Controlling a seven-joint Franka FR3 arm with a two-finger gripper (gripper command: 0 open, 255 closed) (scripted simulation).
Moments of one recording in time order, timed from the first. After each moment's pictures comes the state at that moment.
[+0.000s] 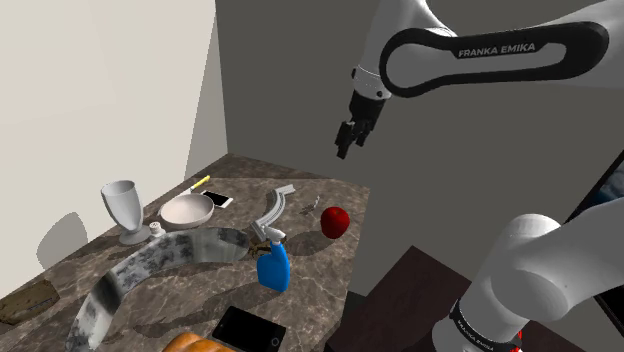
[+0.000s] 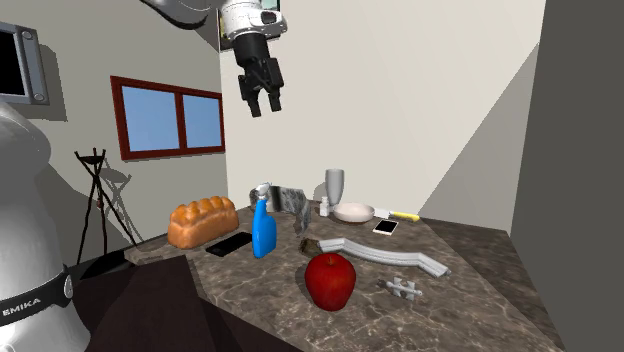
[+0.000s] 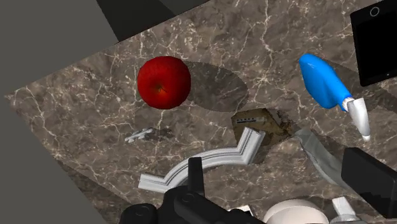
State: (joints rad) arm 0.03 -0.57 0.06 -2.35 -0.06 1.96 0.00
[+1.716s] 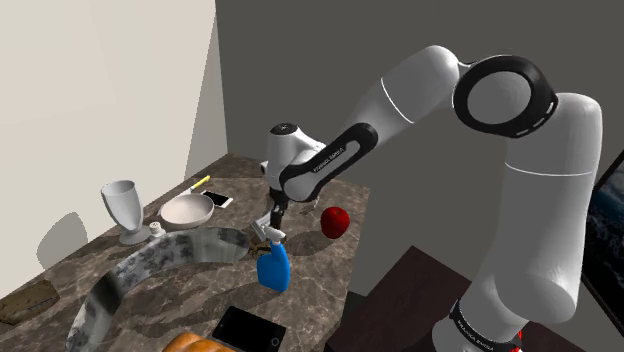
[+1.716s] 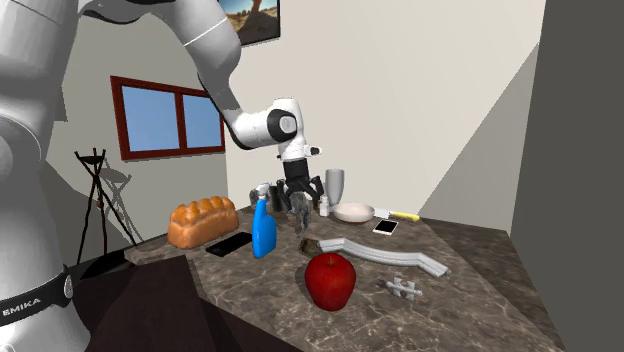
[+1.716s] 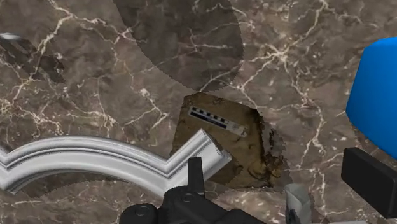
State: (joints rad) arm 0.12 0.32 0.12 -2.11 -0.27 2.50 -0.17
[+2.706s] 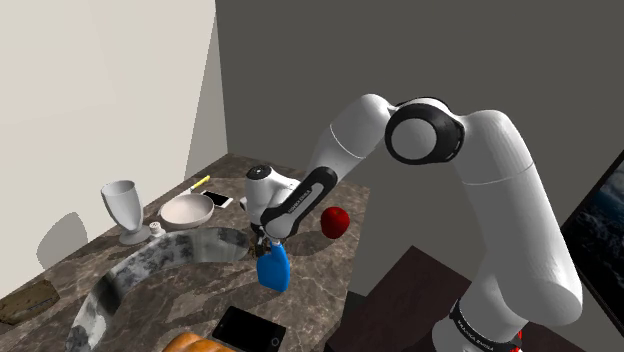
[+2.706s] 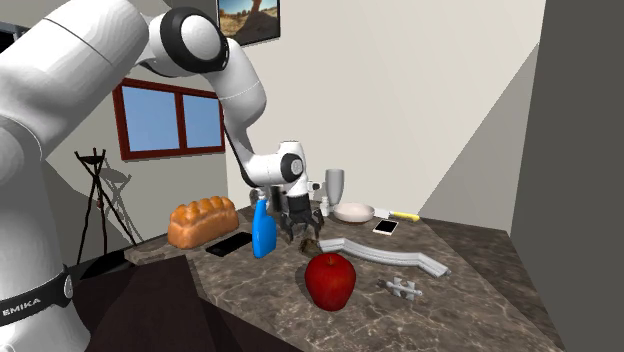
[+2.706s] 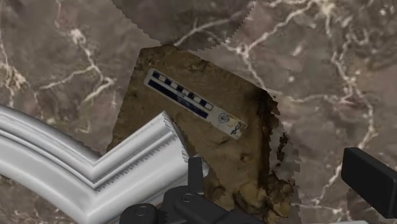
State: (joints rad) arm 0.20 0.69 0.09 -1.88 -0.38 2.59 -0.18
